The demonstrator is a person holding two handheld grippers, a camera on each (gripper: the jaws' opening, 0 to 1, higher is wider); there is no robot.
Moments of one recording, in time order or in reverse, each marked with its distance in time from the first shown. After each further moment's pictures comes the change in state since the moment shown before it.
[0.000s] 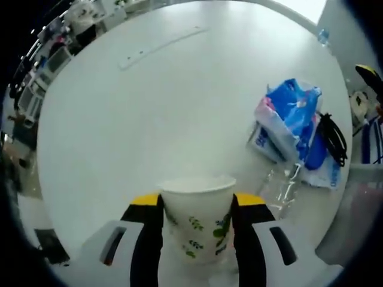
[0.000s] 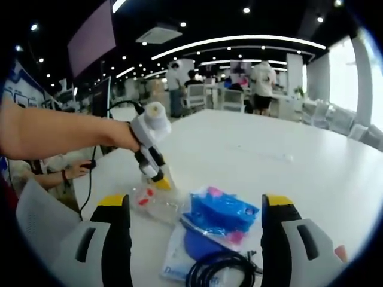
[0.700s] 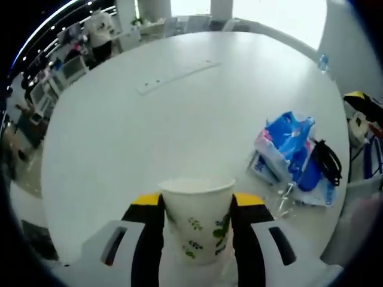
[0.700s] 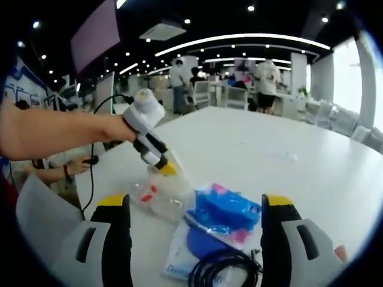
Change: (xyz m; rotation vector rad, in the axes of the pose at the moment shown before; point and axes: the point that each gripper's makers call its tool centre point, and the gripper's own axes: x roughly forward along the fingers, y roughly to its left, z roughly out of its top) left arm -0.022 0.011 0.024 -0.081 -0.279 0.025; right arm 0.004 0.009 -0.006 -0.020 0.023 0.025
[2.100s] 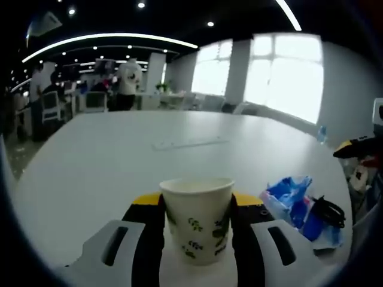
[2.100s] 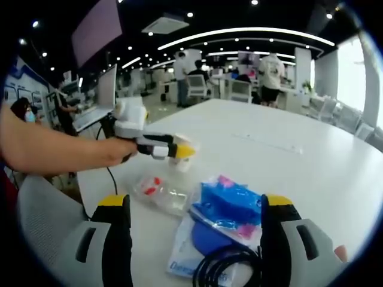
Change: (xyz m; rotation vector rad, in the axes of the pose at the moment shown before) left arm 0.003 0.011 0.034 -0.175 -0.593 -0.007; right arm 0.008 0.008 -0.013 -0.001 0.049 0.025
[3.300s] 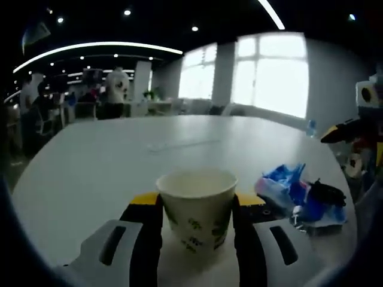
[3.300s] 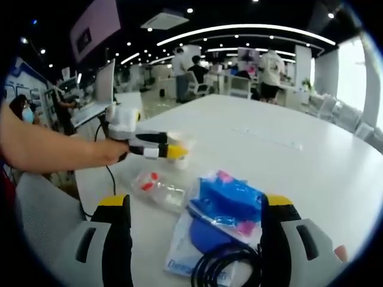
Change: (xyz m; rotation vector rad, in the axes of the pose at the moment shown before) left arm -0.012 0.003 -0.012 0.066 -0.037 -0.077; right arm 0.006 -0.001 -0.008 -0.009 0.031 -0.006
